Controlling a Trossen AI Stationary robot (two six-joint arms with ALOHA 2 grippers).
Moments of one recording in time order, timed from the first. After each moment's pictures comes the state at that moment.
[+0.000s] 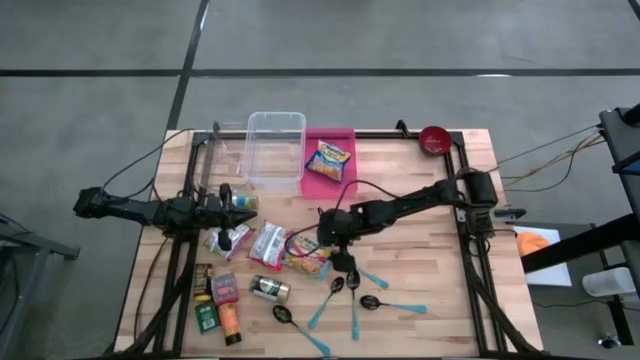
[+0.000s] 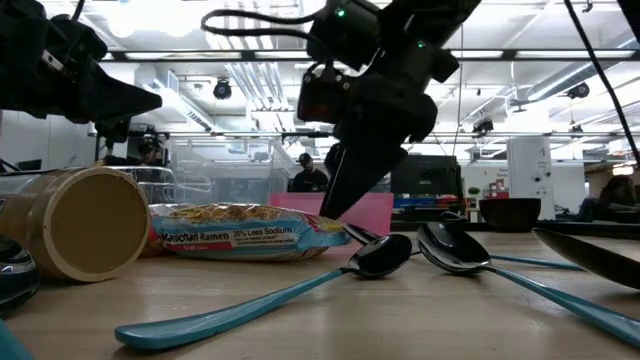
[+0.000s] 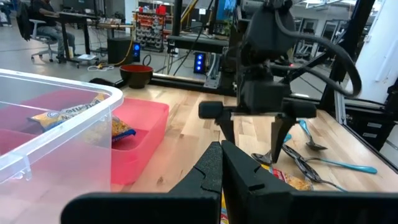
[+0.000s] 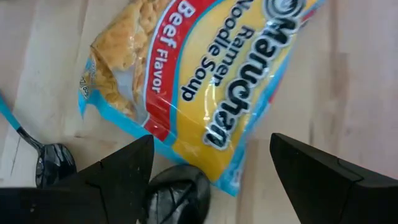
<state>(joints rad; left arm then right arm) -0.18 0.14 0.00 0.06 -0.29 -0.13 0.08 1.97 1.27 -0.34 -0.14 0.07</state>
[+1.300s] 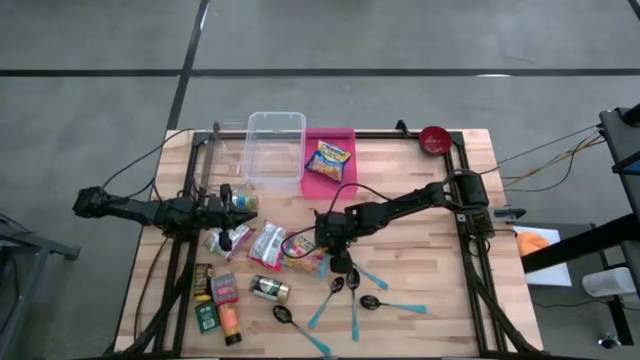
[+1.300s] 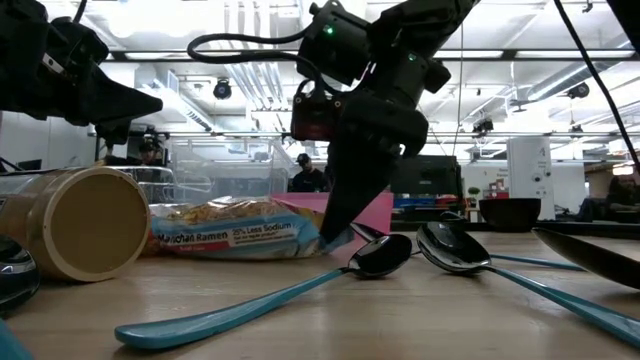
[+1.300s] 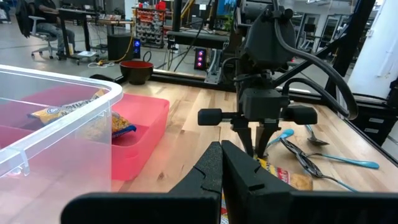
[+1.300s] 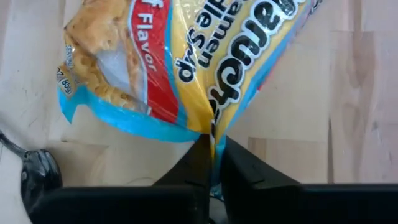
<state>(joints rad) -0.18 0.15 0.00 0.06 -0.29 -0.13 0.08 2.03 1.30 -0.36 -0.14 0.11</state>
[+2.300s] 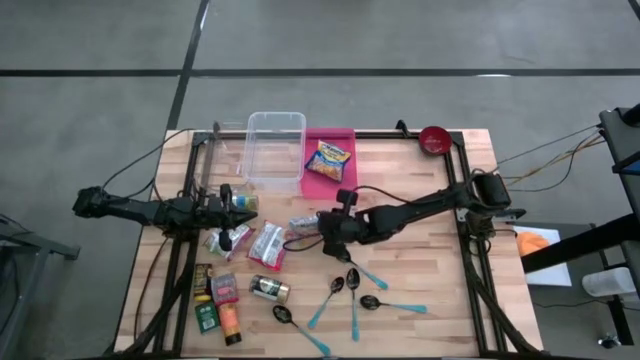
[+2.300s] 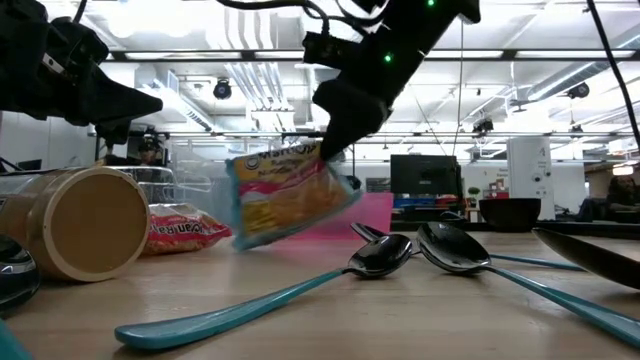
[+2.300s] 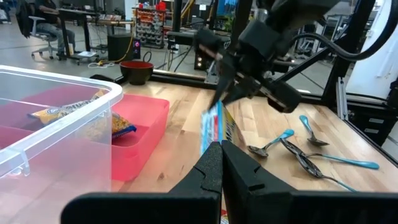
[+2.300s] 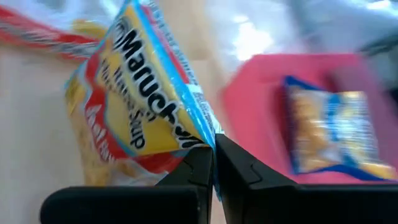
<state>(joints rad) -0.18 0.15 0.00 0.06 -0.29 -0.13 0.18 1.88 1.30 -0.39 0.64 0.16</state>
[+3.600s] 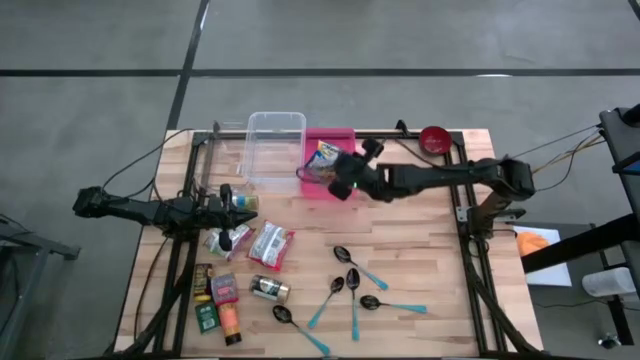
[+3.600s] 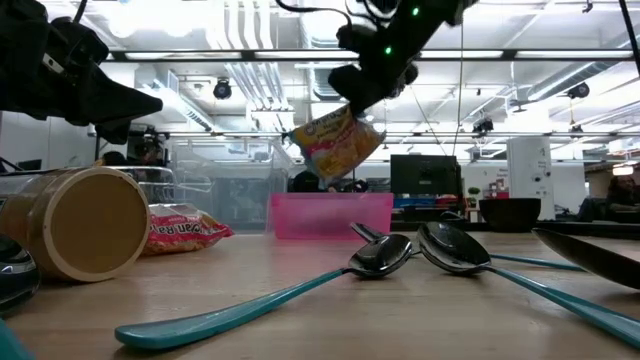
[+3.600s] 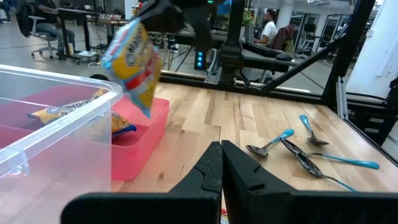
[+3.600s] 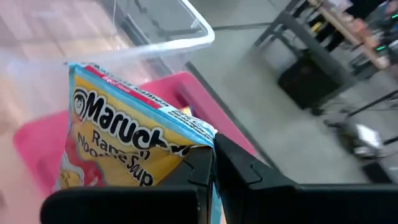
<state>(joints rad) -0.18 0.15 0.00 0.06 -0.29 -0.13 -0.12 1.66 1.24 -0.28 0.77 0.04</state>
